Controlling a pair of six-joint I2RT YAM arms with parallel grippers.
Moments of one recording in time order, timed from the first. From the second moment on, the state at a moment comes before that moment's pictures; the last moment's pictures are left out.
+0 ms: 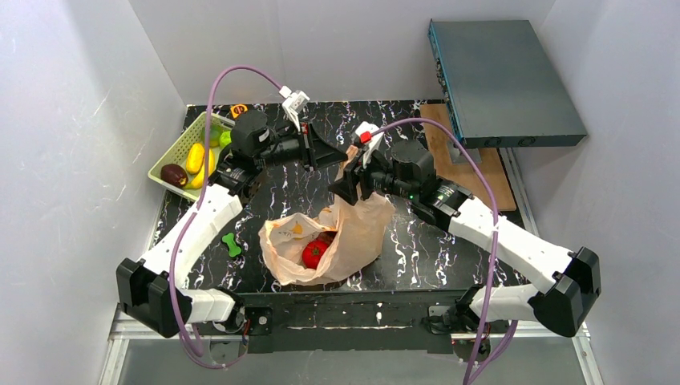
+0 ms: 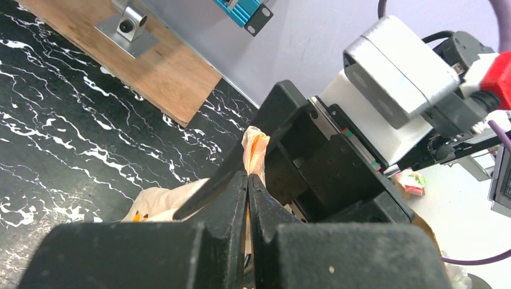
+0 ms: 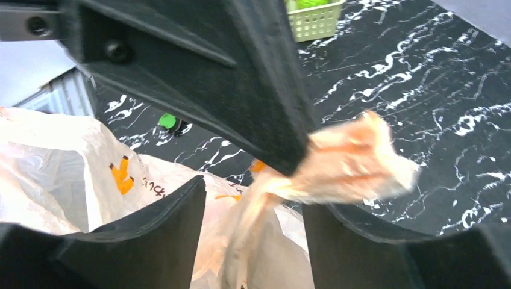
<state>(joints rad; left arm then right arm) -0.47 1.29 1.20 -0.03 0.79 -0.56 0.85 1.25 1.12 -0.09 -0.29 0.08</state>
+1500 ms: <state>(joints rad) -0.13 1.40 1.29 -0.11 0.85 -0.62 0.91 1.36 0.96 0.10 0.03 0.34</state>
